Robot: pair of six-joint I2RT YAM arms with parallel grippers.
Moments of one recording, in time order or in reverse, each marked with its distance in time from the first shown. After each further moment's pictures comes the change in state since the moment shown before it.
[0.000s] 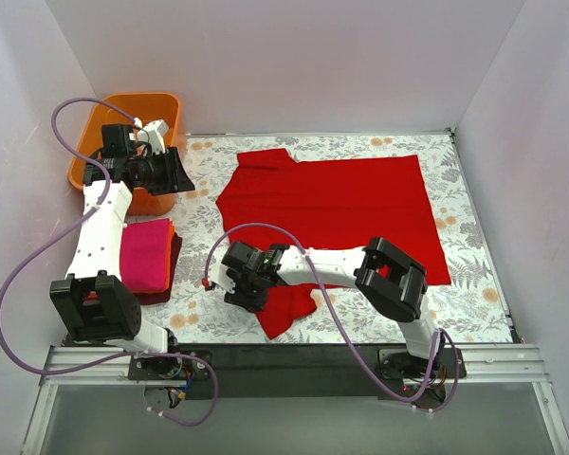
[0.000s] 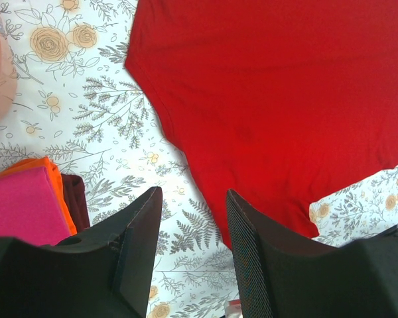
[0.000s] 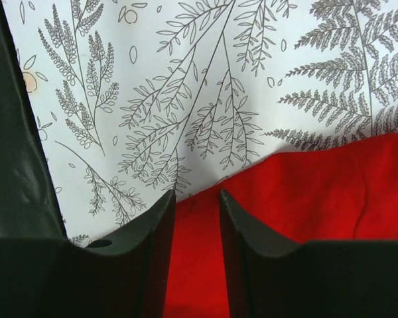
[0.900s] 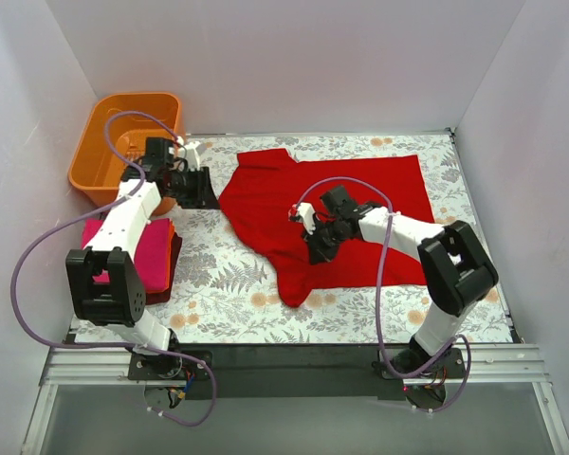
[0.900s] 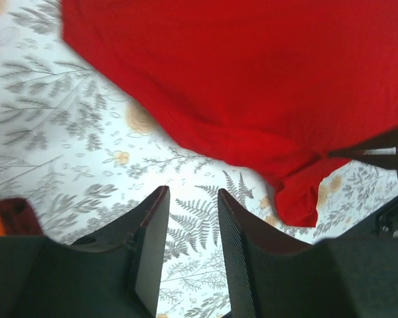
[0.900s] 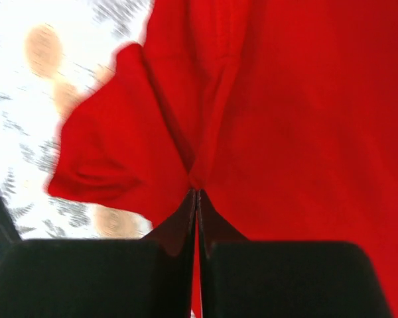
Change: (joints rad) left arm -0.116 0.098 -0.107 0.085 0.014 0.026; right arm -0.563 -0.338 -0.353 0.086 -0.272 -0.073
